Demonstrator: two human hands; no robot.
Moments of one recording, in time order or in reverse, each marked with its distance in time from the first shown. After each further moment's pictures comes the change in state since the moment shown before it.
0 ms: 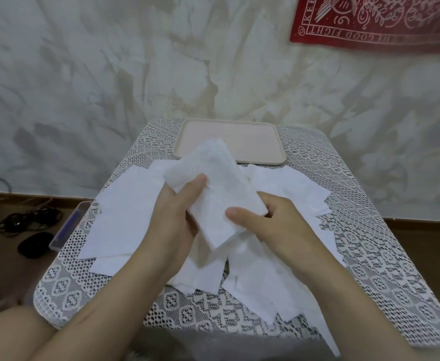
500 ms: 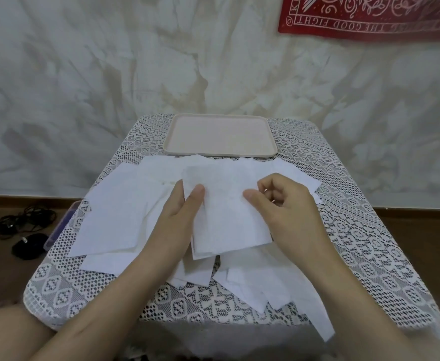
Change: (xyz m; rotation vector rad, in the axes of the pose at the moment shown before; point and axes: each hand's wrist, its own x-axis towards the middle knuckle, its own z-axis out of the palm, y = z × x) left_hand -0.020 -0.013 0.007 0.371 -0.007 -0.038; right_hand -0.002 0.015 -0.017 -0.180 0.314 -0.204
